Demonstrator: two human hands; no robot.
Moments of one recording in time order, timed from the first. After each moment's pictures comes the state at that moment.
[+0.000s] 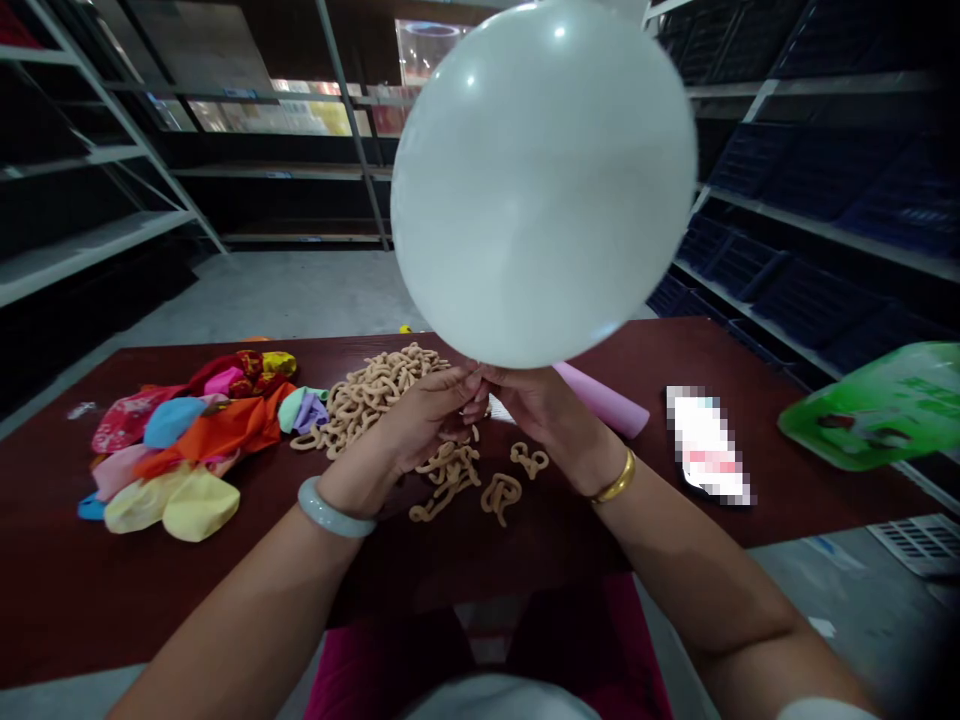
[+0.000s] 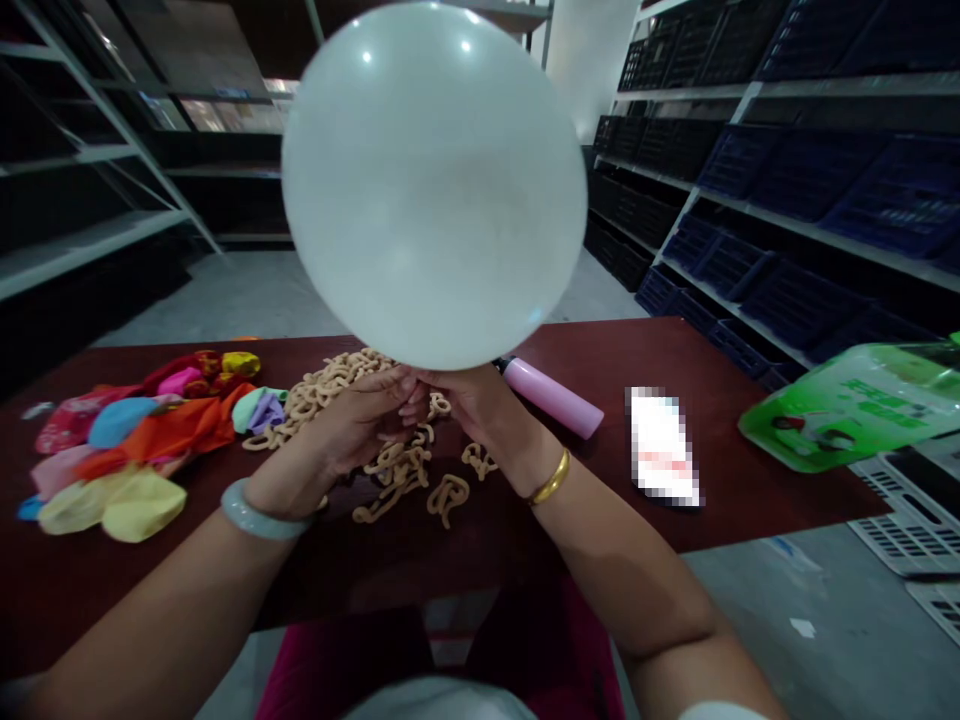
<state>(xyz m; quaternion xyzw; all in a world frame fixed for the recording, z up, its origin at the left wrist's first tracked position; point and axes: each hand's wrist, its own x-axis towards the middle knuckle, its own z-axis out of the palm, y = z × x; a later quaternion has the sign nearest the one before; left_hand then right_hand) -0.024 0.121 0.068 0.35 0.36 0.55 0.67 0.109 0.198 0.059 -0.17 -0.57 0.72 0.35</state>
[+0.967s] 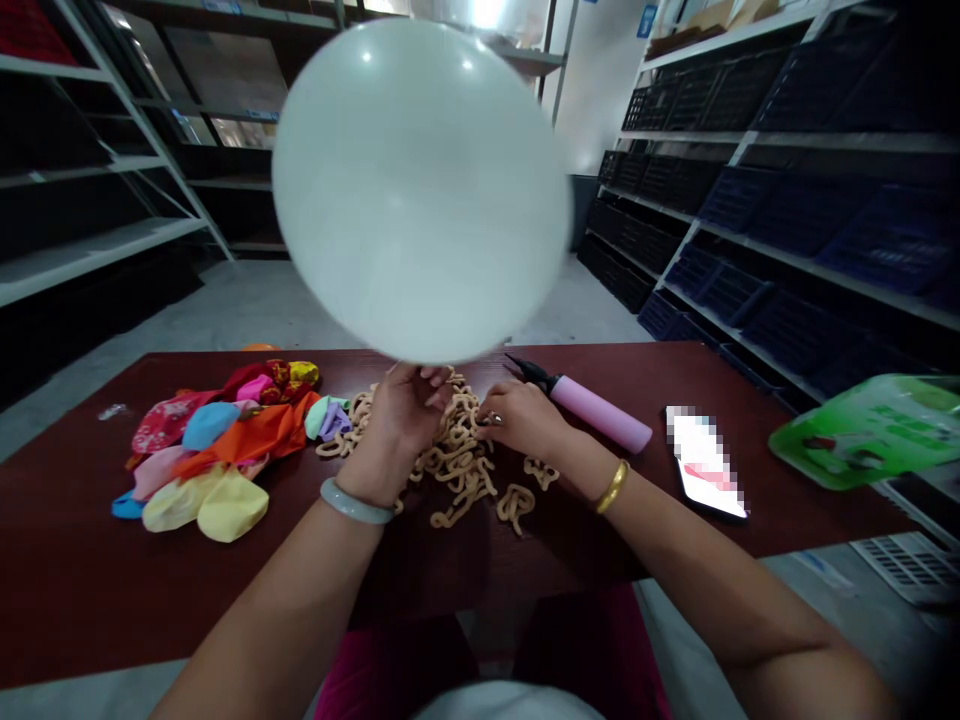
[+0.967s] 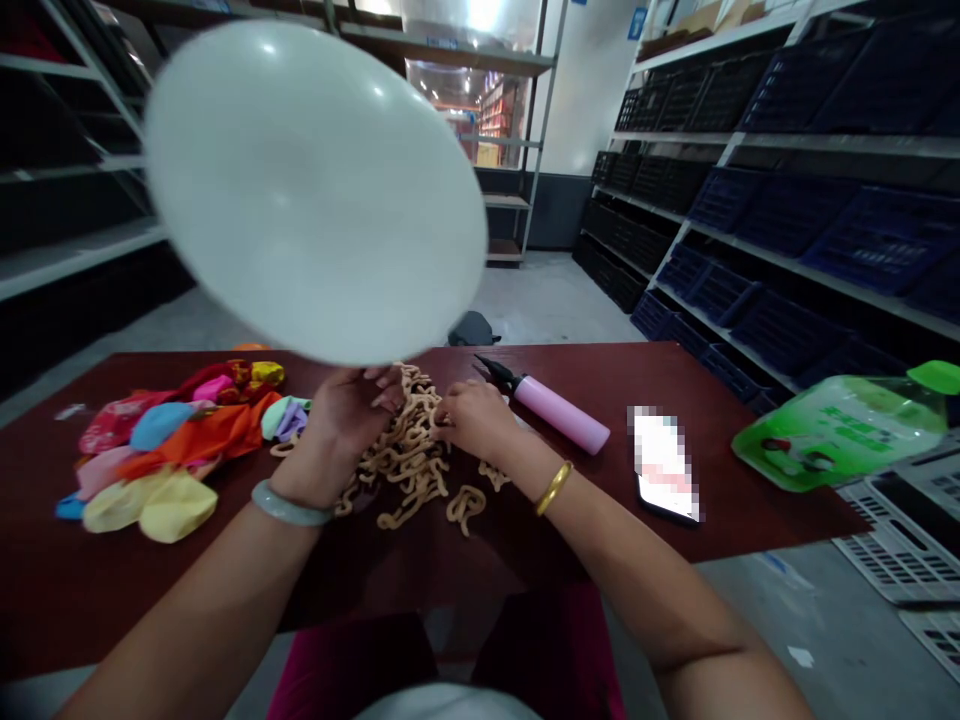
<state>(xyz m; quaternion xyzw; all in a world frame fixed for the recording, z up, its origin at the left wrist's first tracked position) -0.059 0.119 0.076 0.17 0.30 0.79 0.51 0.105 0.202 0.051 -0.30 -0.93 0.19 0.10</state>
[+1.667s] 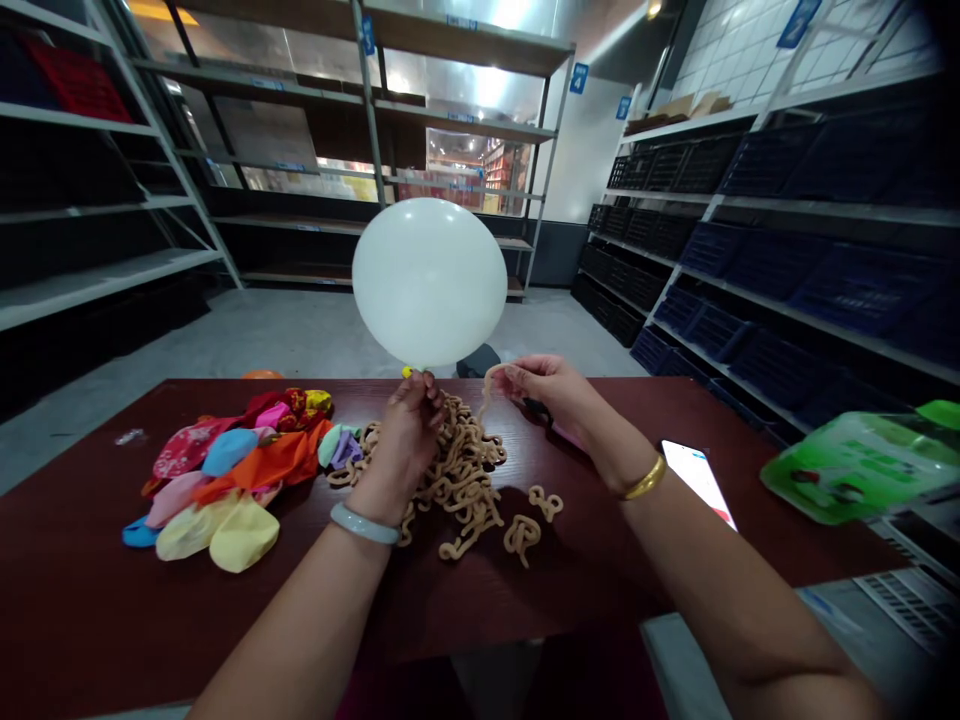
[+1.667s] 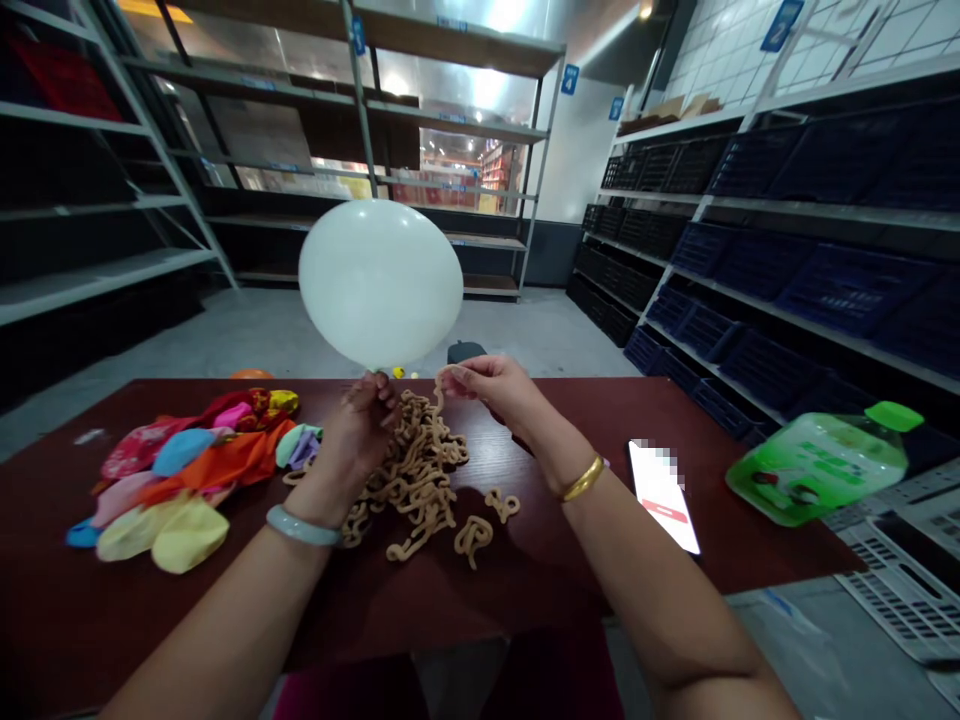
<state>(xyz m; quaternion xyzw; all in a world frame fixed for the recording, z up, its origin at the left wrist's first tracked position) -0.081 0.139 0.062 0.24 0.27 0.80 0.47 0.101 0.216 0.129 -0.25 -0.68 0.61 0.32</state>
